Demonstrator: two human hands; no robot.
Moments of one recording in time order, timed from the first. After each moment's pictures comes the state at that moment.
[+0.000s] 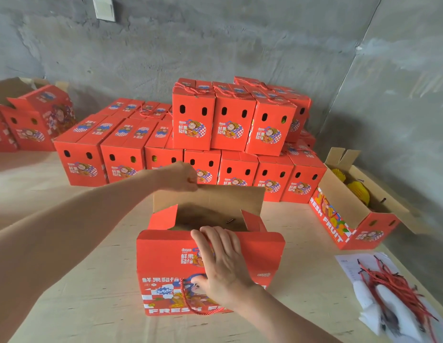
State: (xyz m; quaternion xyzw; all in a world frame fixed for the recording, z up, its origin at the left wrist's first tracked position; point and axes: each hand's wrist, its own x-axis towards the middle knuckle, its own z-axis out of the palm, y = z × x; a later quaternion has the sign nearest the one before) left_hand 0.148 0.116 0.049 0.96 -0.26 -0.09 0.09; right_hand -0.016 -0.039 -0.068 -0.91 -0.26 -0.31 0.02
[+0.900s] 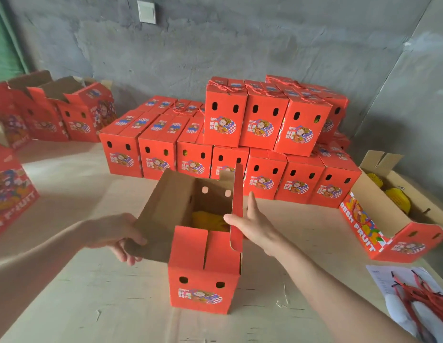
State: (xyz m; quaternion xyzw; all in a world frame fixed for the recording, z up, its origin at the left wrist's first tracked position) left_hand 0.048 0.285 -0.035 0.80 -0.01 -0.40 0.44; right_hand 0.035 -0.043 -0.014 -0.88 -0.02 0.12 0.46
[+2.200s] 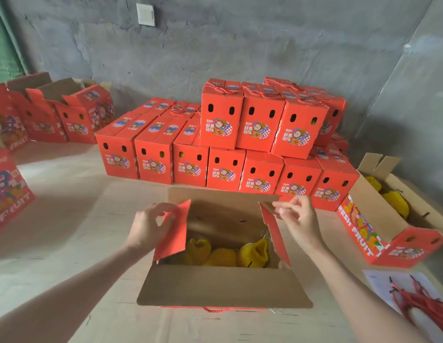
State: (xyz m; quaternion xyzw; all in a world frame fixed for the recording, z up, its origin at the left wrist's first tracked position) left_hand 0.040 0.185 -0.060 0.89 -0.08 0.21 0.40; right_hand 0.048 -0.150 -0.029 -0.83 -0.04 -0.15 0.53
